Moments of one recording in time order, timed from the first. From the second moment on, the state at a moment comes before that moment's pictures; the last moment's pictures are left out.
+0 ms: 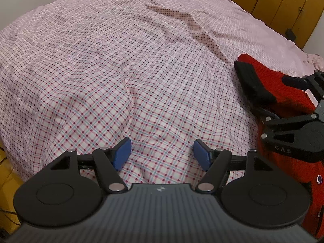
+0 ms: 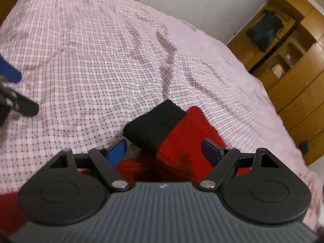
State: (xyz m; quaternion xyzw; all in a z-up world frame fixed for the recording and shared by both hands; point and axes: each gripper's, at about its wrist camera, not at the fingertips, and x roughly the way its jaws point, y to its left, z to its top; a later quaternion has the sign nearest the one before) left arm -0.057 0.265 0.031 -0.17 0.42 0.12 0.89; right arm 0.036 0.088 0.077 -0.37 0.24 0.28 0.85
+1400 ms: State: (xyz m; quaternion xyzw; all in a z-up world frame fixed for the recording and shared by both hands) left arm -0.010 0.178 0.080 -0.09 0.38 0.06 0.92; right arm 0.079 -0.192 0.144 0.02 0.25 0.04 0.97
